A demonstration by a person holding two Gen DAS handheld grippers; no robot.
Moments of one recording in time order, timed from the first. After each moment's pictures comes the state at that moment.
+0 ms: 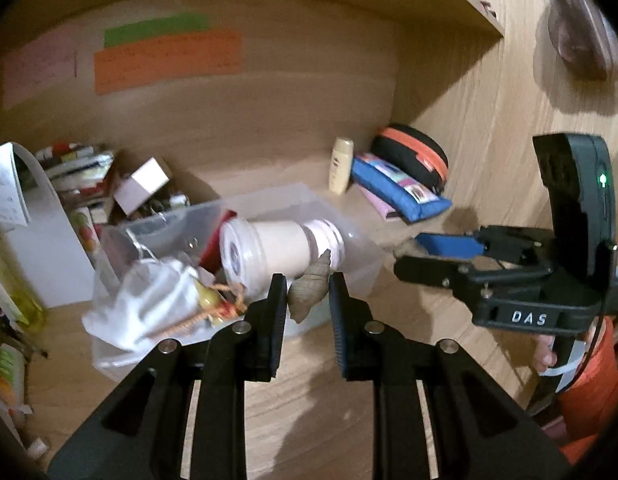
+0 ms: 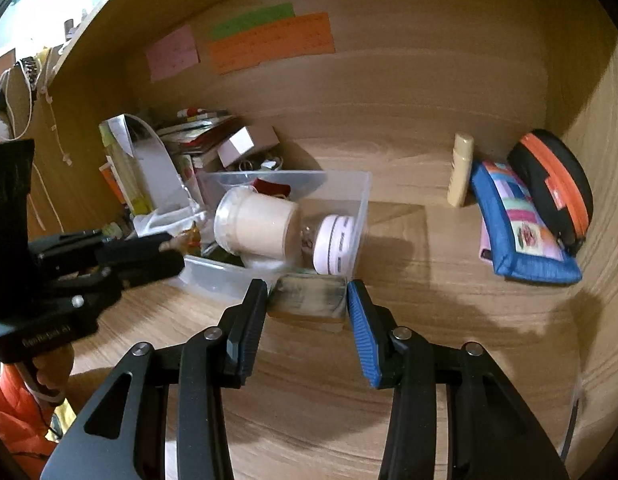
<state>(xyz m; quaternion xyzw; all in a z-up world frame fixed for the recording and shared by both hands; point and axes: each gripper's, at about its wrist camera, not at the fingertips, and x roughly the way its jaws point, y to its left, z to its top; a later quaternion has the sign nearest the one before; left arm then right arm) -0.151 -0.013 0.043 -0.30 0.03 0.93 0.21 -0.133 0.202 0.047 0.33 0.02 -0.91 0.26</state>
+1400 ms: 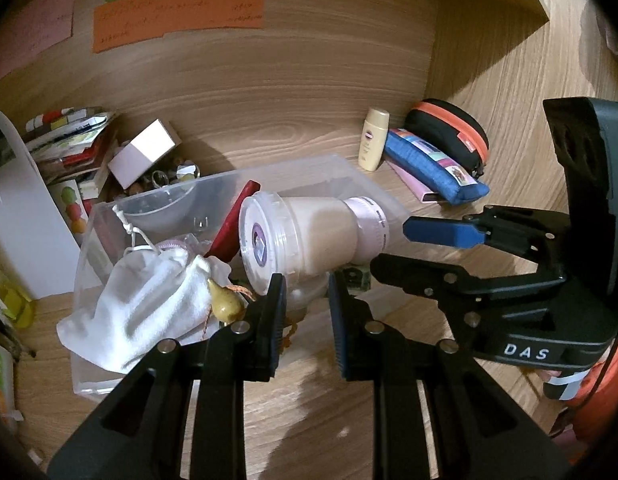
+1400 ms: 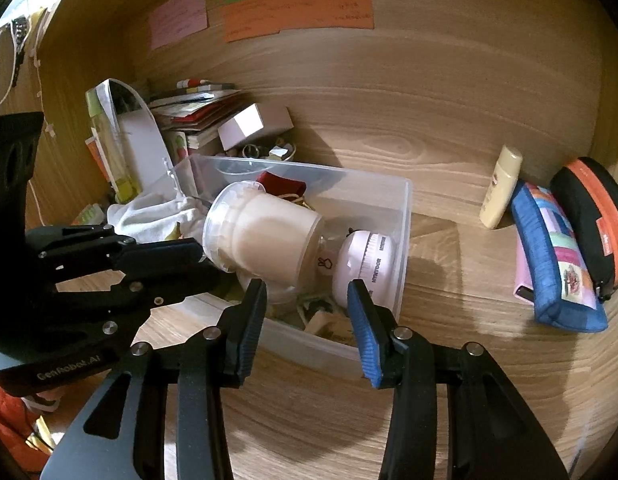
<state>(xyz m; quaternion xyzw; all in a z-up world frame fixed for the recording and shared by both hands) -0.193 -0.014 0.010 -0.34 0.02 0.92 0.19 -0.169 0.154 0.026 0.34 0.07 -0.90 0.25</state>
